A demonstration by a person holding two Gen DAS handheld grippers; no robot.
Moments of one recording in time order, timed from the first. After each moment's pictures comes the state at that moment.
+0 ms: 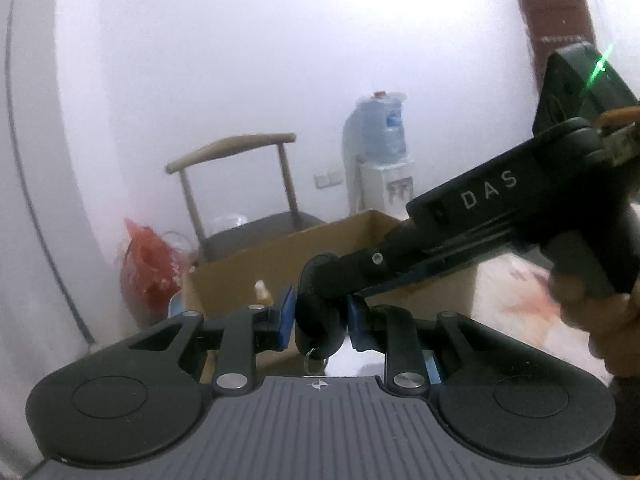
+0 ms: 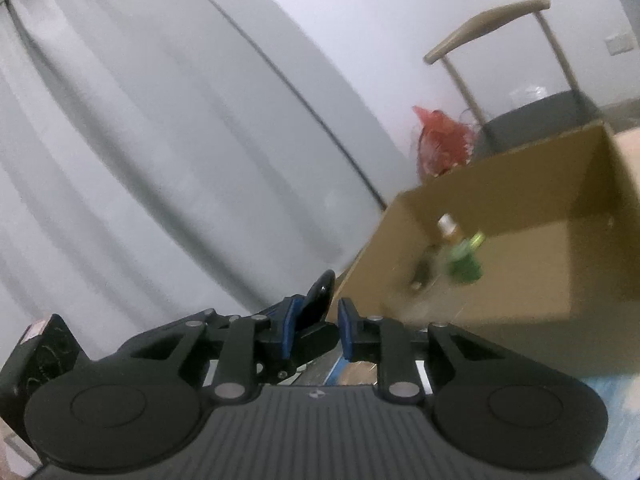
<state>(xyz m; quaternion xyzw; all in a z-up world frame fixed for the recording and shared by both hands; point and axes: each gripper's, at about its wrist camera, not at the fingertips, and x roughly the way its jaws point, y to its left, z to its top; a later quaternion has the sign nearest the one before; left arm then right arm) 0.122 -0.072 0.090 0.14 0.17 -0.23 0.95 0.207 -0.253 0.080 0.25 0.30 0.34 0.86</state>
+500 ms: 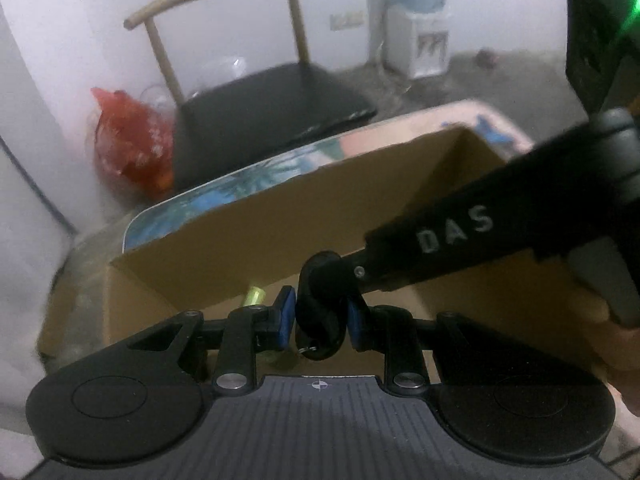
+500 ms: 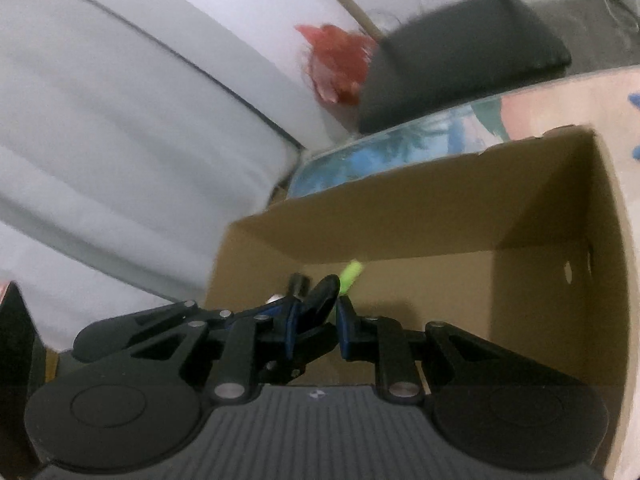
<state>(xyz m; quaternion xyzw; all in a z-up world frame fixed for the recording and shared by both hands) 0.352 -0.139 0.051 0.17 0.44 -0.17 0.87 0.427 -0.283 0.024 0.27 0.49 0.25 0.79</state>
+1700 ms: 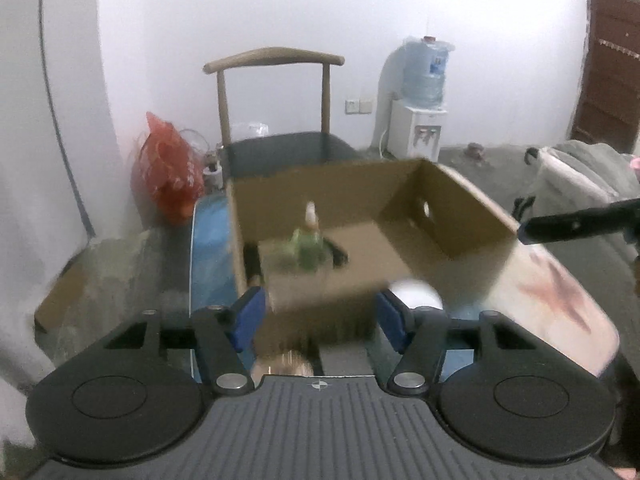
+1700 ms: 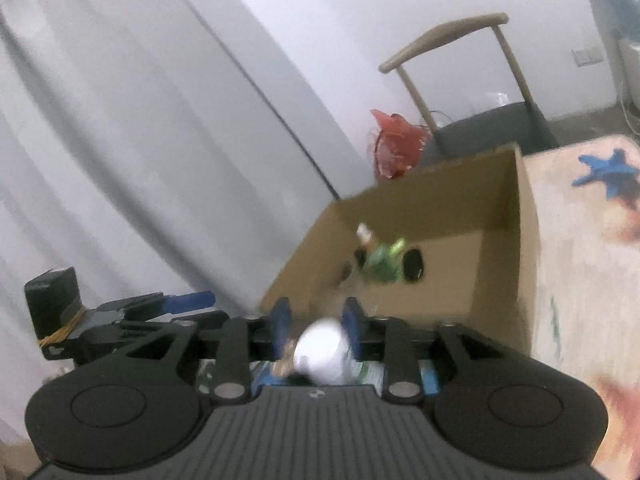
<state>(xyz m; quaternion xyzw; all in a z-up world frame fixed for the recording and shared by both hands) 0.134 -0.010 0.092 0.06 0.32 -0.19 0.93 0.178 -0.329 0.083 0.22 0.31 0.31 0.87</state>
